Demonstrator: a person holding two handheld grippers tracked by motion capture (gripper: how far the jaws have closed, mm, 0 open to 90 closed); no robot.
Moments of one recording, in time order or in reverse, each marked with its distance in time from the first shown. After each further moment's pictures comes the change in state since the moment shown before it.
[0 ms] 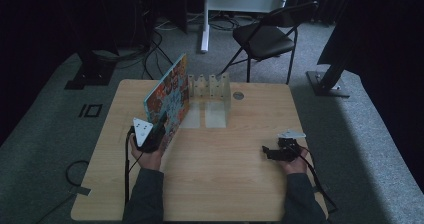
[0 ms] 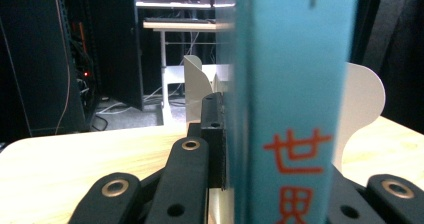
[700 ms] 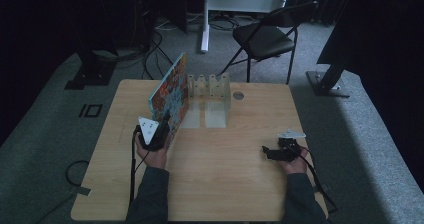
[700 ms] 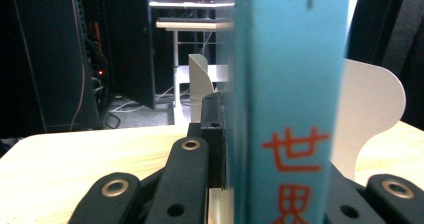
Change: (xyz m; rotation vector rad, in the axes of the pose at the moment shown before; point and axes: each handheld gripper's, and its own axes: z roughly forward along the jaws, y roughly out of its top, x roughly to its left) left arm -0.013 -0.002 0.010 -0.001 0.066 0.004; right arm 0.000 0.000 0.000 0.000 0.000 0.001
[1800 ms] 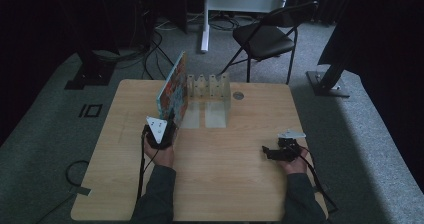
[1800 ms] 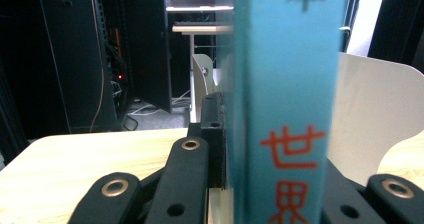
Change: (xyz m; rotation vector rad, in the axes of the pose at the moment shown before) left arm -0.018 -0.007 0.014 -0.017 0.073 0.021; right arm 0.000 0.000 0.000 0.000 0.001 0.000
